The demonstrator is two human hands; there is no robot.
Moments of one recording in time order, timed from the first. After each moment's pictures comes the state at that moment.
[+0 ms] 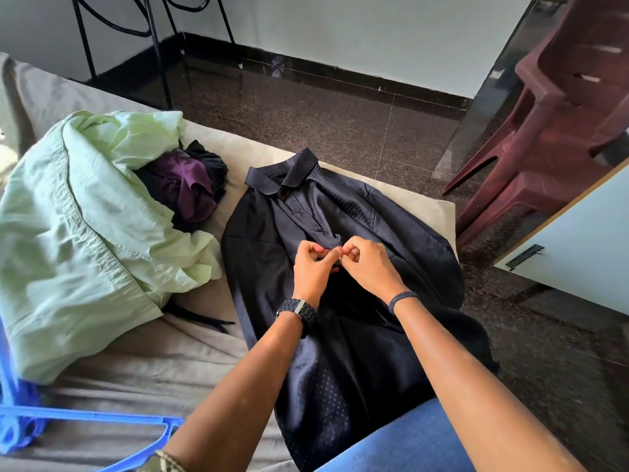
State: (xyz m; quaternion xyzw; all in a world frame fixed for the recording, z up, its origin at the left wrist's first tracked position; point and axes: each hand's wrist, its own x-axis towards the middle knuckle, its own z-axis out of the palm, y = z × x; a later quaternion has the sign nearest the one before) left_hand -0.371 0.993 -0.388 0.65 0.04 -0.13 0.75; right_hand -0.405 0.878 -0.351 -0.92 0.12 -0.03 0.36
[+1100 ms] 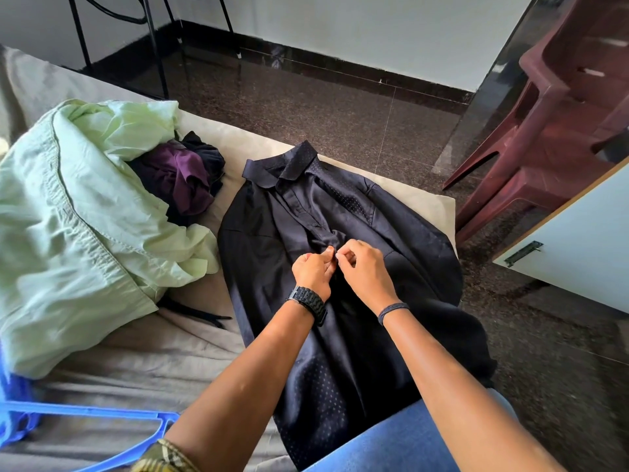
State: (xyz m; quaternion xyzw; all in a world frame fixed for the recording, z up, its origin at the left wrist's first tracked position) left_hand -0.366 0.979 -0.382 0.41 0.29 -0.23 0.84; right_hand -0.417 0.890 -0.365 -0.92 0.10 -0.12 0.35
